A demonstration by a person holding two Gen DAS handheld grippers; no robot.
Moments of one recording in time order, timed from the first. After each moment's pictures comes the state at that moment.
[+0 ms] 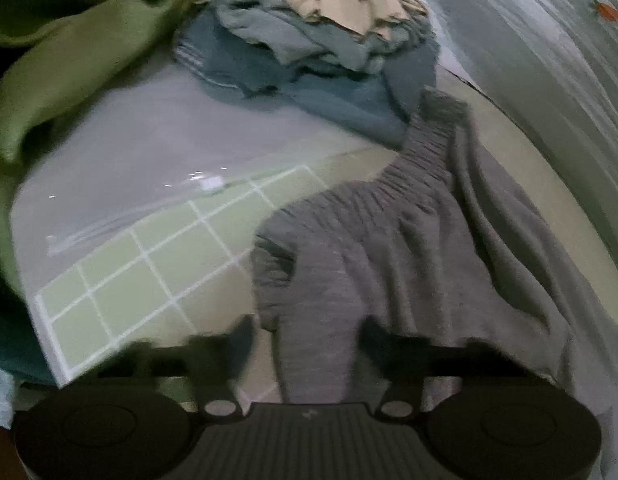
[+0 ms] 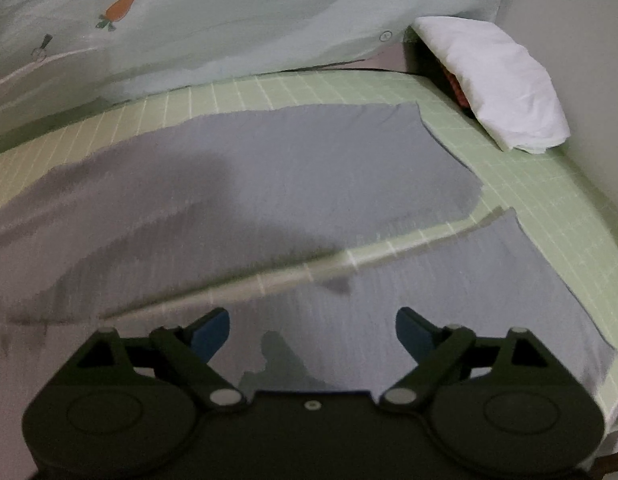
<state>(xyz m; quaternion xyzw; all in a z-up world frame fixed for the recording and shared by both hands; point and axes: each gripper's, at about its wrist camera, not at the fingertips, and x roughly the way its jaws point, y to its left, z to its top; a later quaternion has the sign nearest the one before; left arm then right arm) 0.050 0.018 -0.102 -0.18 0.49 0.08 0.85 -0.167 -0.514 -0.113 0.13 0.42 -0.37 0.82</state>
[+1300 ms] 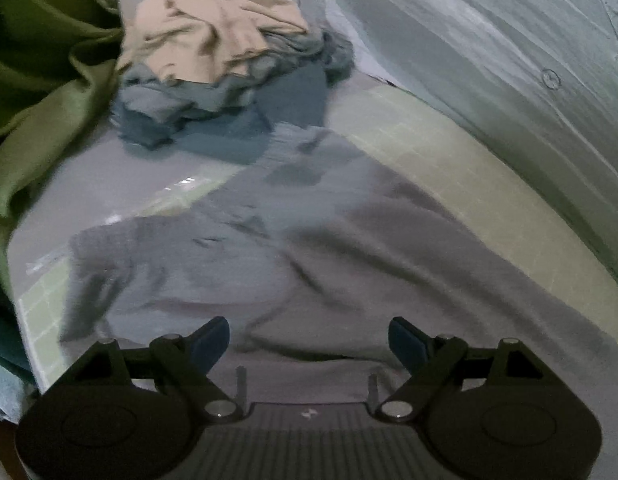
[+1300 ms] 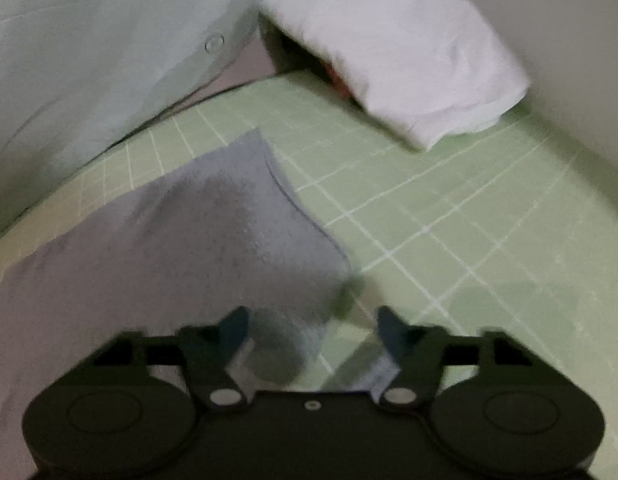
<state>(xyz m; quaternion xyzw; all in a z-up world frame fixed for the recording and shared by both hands) 0.067 -0.151 -0.041 -0.12 0.48 0.11 0.86 -0.174 -0.756 -0.143 0.25 0.36 -0.42 0.79</state>
